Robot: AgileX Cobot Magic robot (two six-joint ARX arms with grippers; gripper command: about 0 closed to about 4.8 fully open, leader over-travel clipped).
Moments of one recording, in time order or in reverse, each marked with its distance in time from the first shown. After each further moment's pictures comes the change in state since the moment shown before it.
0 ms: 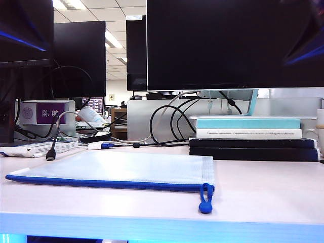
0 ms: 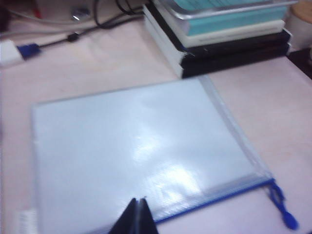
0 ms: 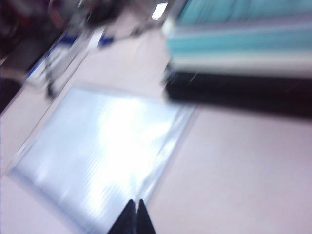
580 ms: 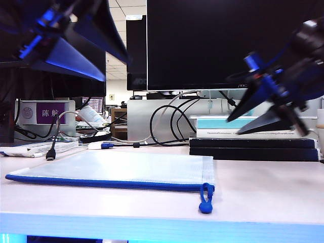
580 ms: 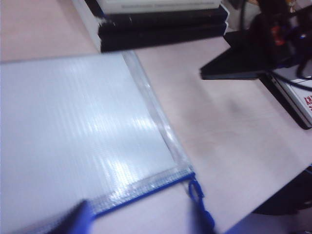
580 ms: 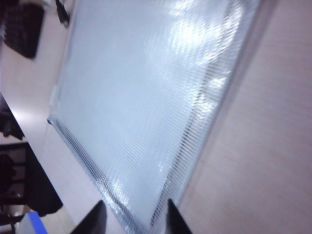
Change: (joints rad) left arm -0.297 0.236 0.000 0.185 -0.074 -0.243; right arm 0.070 0.612 0.238 -0.026 -0.274 0.077
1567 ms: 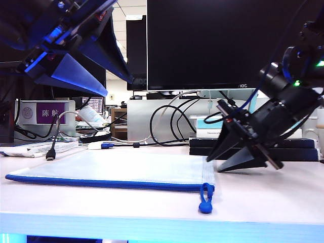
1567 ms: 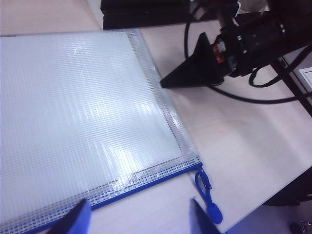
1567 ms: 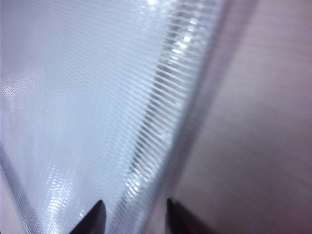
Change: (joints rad) left arm -0.005 0.055 0.000 -0.004 -0.005 -0.018; right arm 0.094 0.272 0.087 0.108 0.114 -0.003
